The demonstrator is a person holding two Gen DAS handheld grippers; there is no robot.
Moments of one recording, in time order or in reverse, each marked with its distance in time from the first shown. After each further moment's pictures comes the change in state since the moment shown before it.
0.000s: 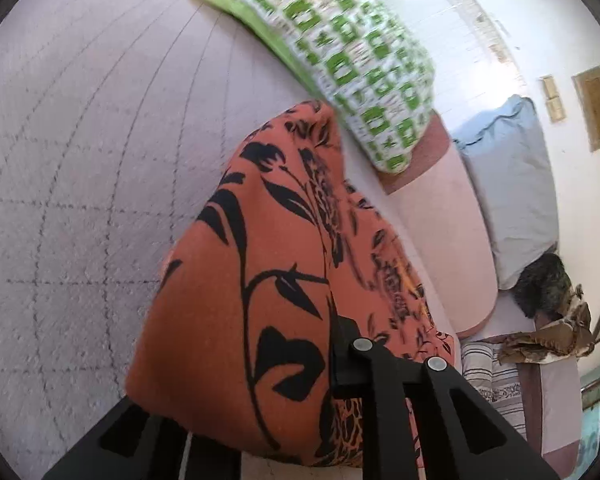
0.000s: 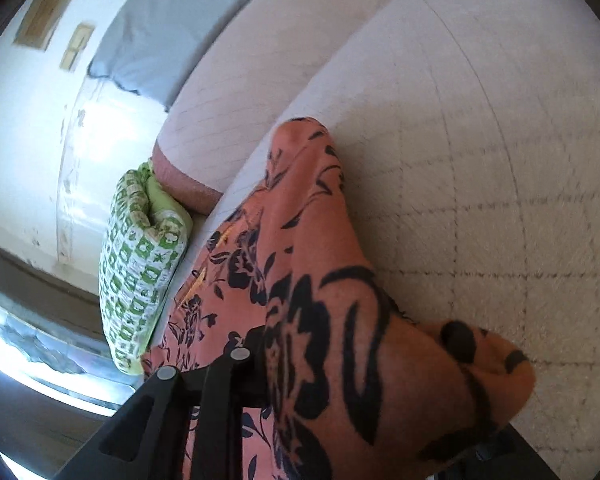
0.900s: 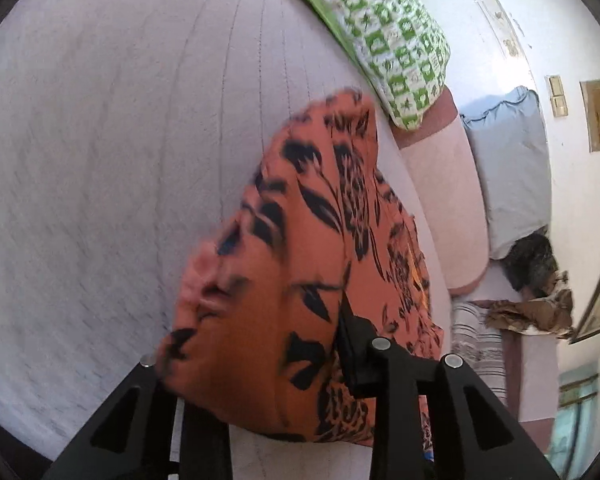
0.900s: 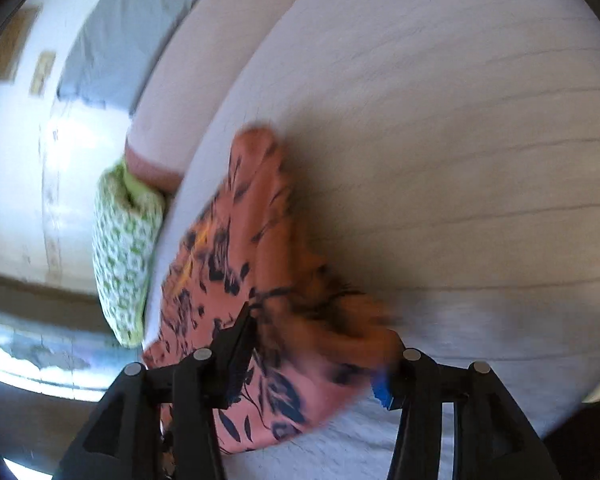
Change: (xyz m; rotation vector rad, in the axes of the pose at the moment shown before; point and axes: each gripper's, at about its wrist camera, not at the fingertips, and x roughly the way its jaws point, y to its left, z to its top) left arm -0.086 0.057 -0.057 -0.072 0.136 0.022; right arm -0.170 -0.068 -0.049 0.172 0.063 -0.138
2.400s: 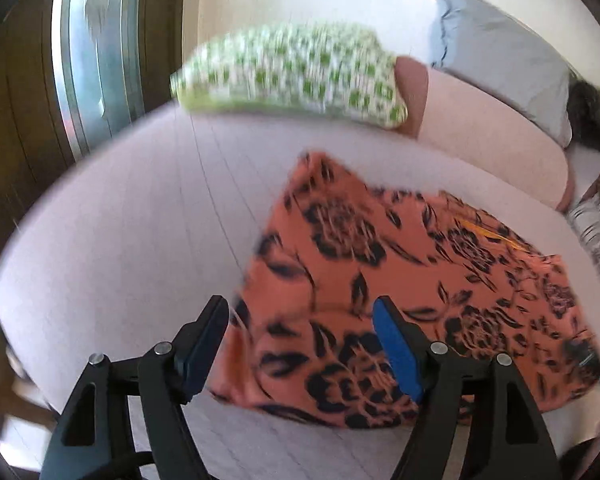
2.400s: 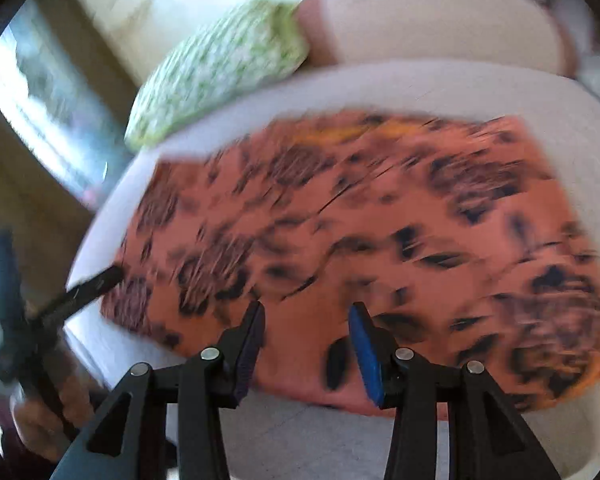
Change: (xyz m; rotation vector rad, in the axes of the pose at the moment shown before) left arm -0.024 -0.086 -0.049 0.646 -0.294 0.479; right arm 0.053 0.138 -0.100 -0.788 0.101 -0.056
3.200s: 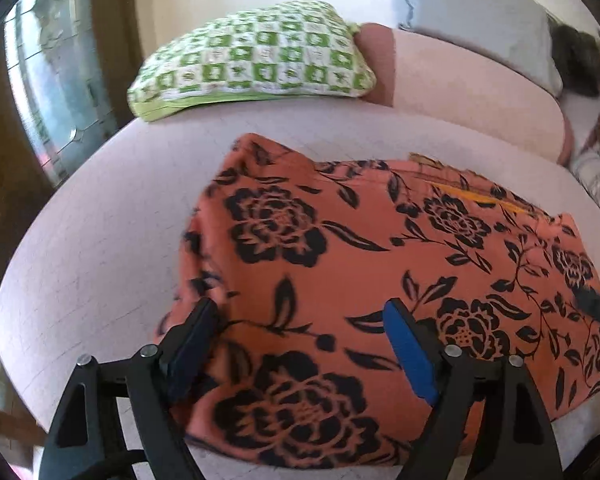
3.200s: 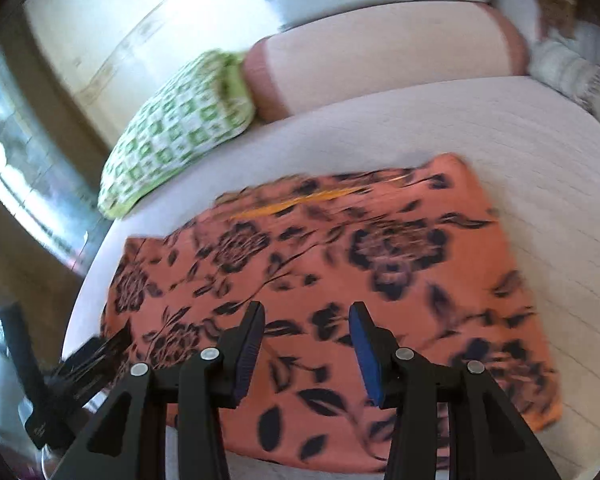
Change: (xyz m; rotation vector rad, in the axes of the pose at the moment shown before) left arm 0.040 -0.058 0.001 0.129 0.094 -0.016; right arm 0.023 -0.008 0.023 0.032 -0.030 0.022
